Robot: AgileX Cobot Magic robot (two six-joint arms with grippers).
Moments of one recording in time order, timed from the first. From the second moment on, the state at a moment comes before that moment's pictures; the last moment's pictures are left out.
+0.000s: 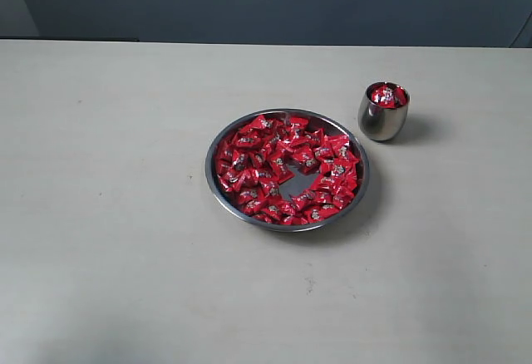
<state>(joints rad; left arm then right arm) 0.11 0.00 0.01 0.03 0.34 0.03 0.05 0.80 -0.71 -0.02 0.38 0.00</state>
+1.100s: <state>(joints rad) 0.11 0.00 0.01 0.03 0.34 0.03 -0.09 0.04 -0.06 -0.02 0.29 0.00</state>
